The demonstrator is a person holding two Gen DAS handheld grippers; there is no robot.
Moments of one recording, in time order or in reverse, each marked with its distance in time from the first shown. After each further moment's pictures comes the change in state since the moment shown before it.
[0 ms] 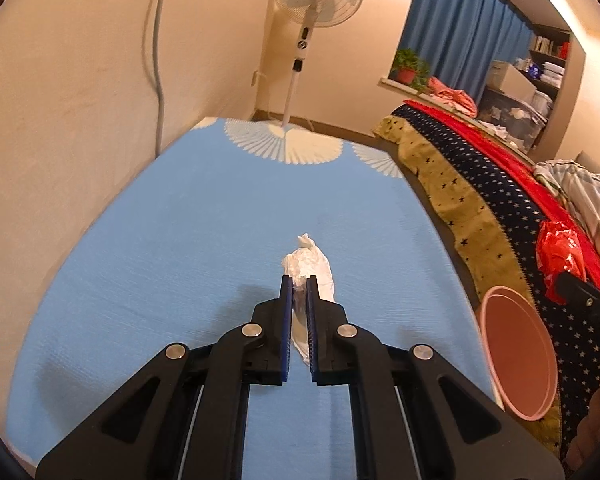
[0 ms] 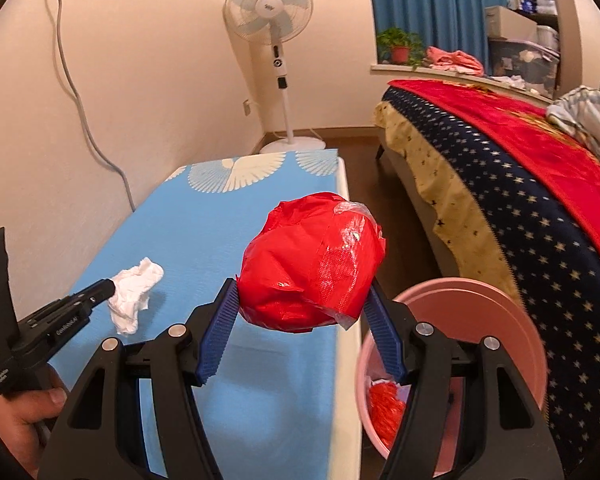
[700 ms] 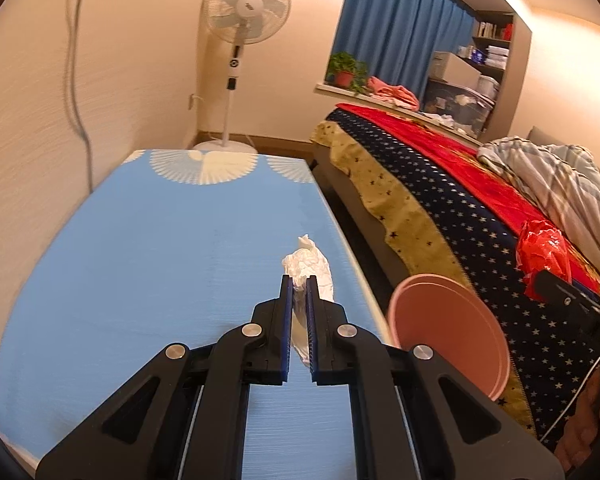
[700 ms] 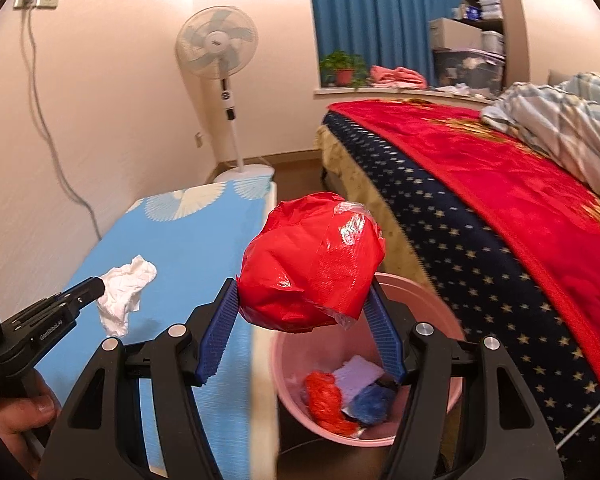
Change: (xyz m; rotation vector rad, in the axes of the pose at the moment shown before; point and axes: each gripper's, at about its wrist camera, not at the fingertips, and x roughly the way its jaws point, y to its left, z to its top) left arm -0.034 -0.097 -0.011 0.125 -0.040 -0.141; right arm -0.072 -0.068 -0.020 0.082 -0.095 -0.154
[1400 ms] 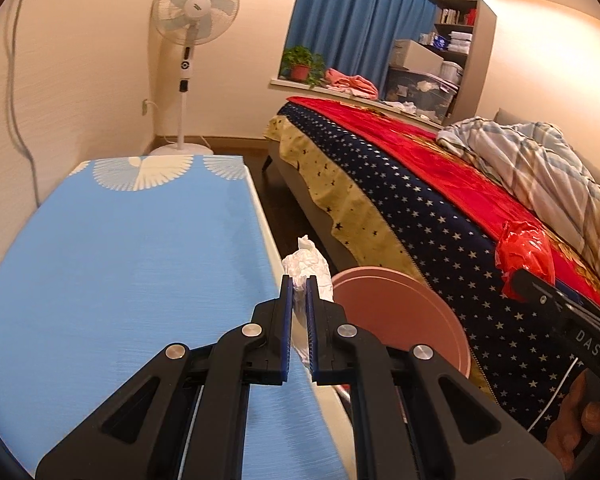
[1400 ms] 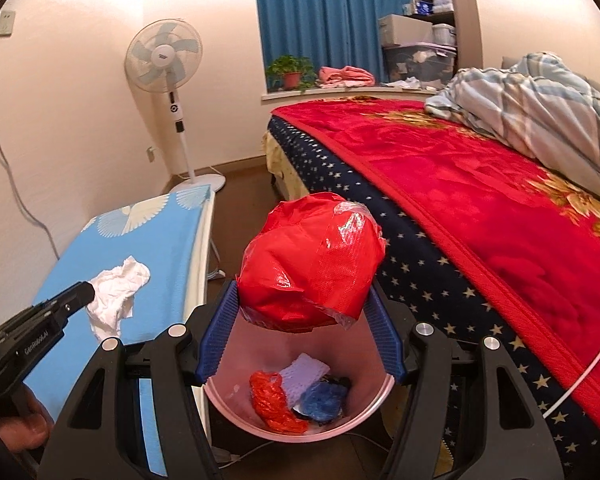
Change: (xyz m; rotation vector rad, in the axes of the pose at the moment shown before) left arm 0.015 -0.078 -0.007 0.076 0.014 -0.104; right arm -0.006 -0.061 -0.008 0.095 -0.020 -0.133
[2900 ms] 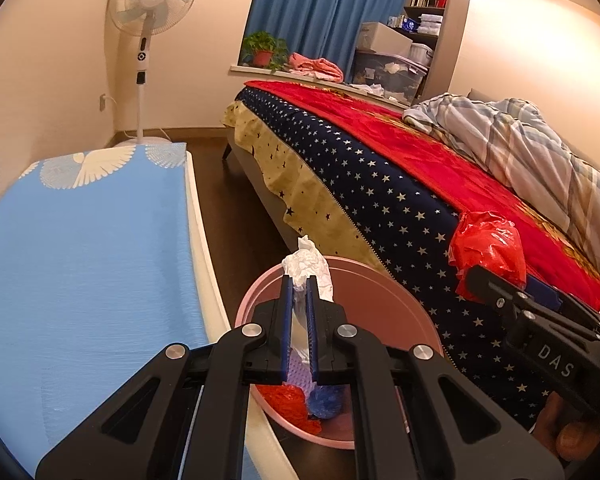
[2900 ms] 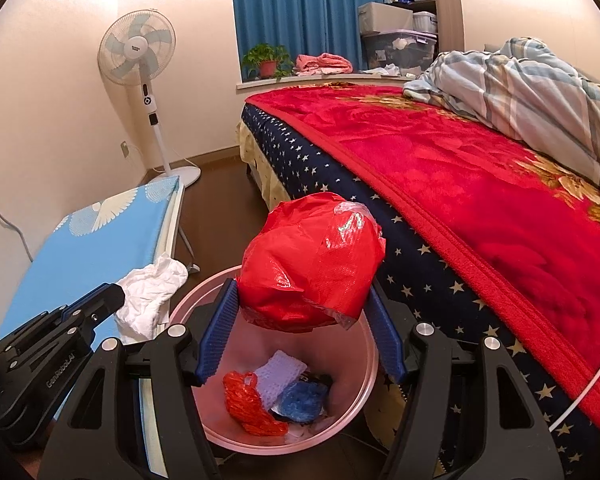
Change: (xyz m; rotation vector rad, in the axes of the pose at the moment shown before) left arm 0.053 -0.055 -0.008 0.044 0.048 -0.099; right arm 0.033 -0.018 -0.007 0.015 0.052 -0.074
